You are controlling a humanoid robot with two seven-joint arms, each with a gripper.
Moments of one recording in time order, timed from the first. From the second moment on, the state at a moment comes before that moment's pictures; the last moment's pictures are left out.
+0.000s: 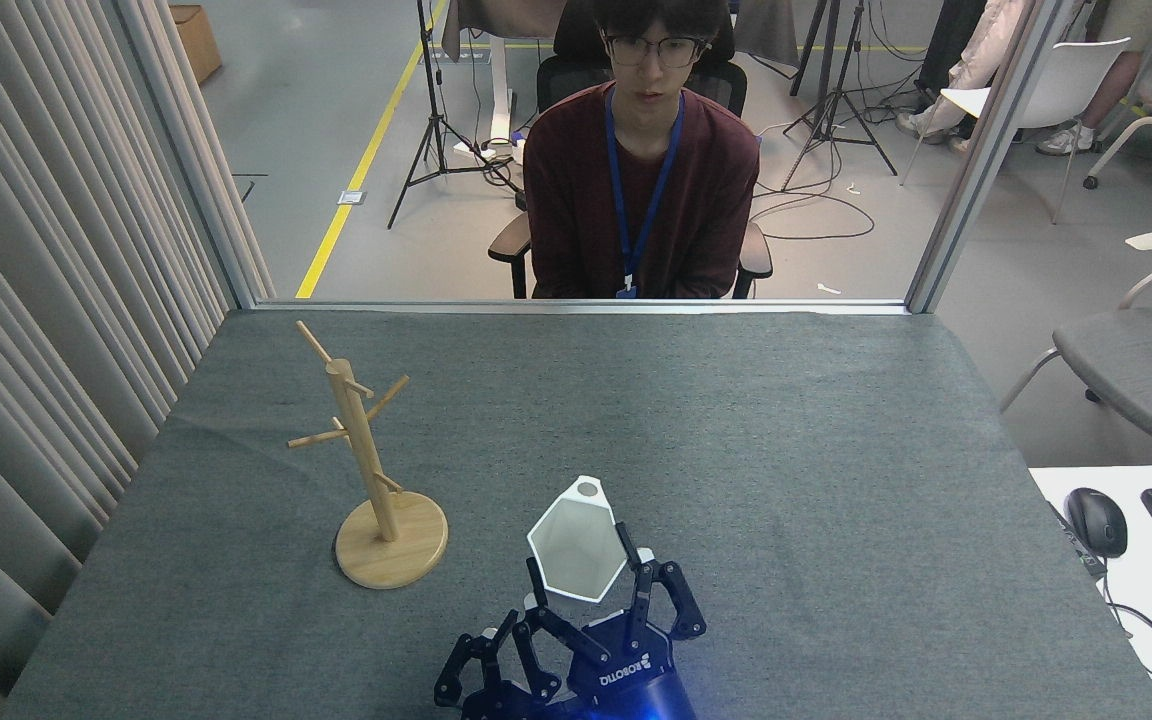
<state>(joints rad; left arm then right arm) 0.06 -0.09 -0.37 -1.36 -1.77 -0.07 0.25 0.08 0.23 0.39 -1.56 1.83 0.01 -0.33</state>
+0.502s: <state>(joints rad) 0.06 -0.09 -0.36 -1.39 -1.76 -0.07 0.25 0.14 0.22 0.43 -1.51 1.86 0.01 -0.35</state>
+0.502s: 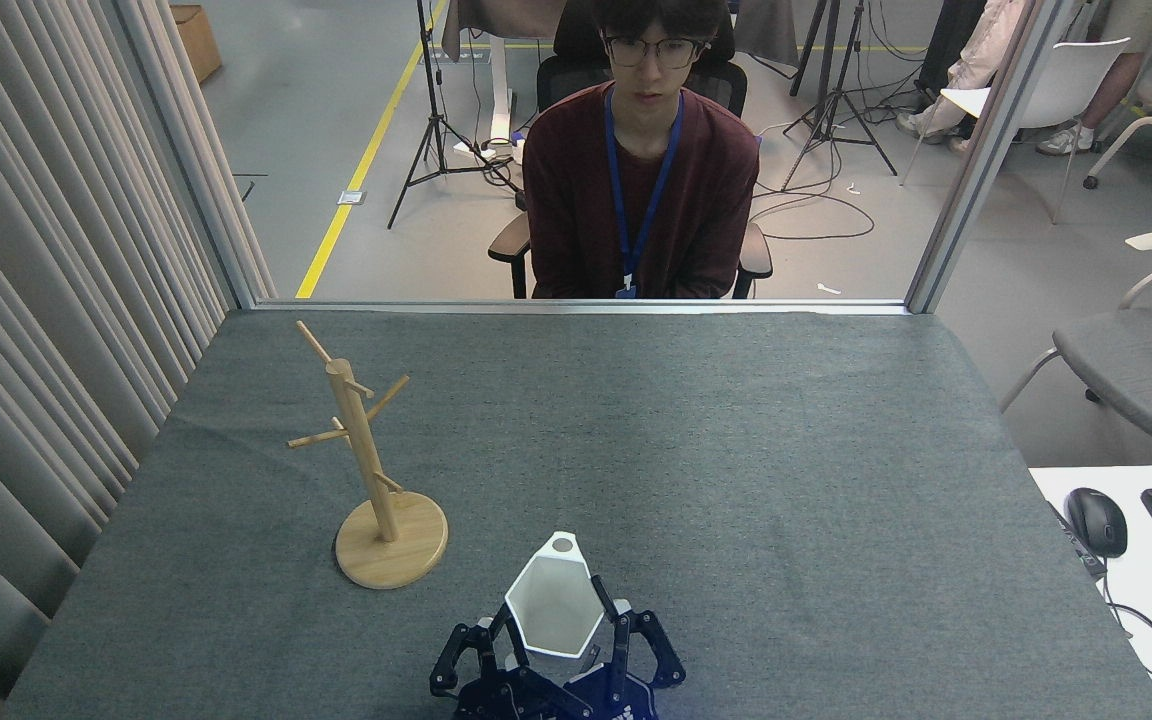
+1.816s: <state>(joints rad) 0.06 -0.07 -0.36 -1.45 -1.73 -0.09 0.24 0.17 0.21 0.48 -1.66 1.88 -0.01 -0.40</state>
